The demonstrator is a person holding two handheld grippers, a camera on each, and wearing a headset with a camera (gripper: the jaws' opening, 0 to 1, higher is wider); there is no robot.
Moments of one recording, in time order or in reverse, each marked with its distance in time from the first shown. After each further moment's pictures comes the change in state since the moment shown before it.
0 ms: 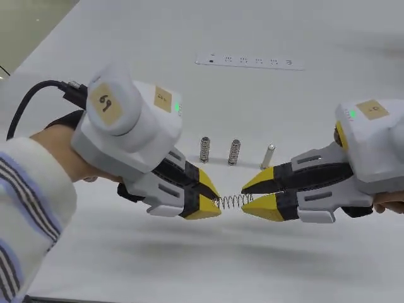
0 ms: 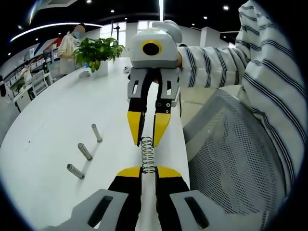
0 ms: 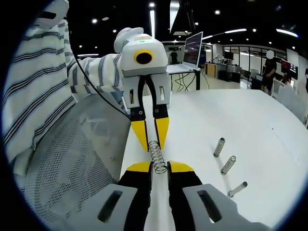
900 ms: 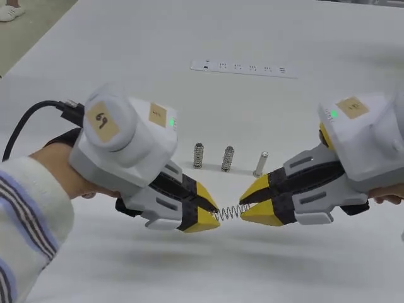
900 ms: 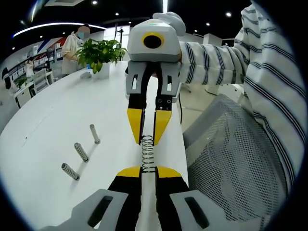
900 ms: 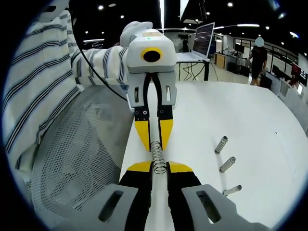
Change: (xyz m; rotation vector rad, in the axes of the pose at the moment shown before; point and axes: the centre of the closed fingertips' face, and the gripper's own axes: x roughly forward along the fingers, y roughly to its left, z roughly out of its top) left arm 0.007 -0.003 0.002 -0.043 -0.058 -0.006; right arm -0.005 0.000 -0.002 -0.067 0.153 0.052
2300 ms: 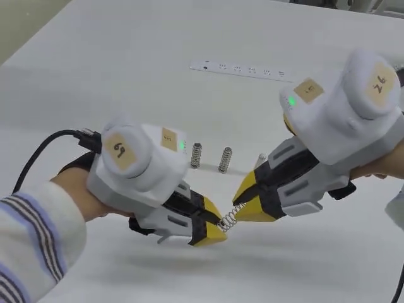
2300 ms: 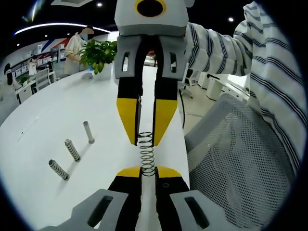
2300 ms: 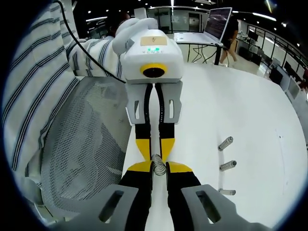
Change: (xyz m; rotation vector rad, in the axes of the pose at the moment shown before) left arm 0.025 -0.005 -0.007 -0.028 -0.054 0.013; right arm 0.004 0.003 0.003 -0.040 0.237 0.051
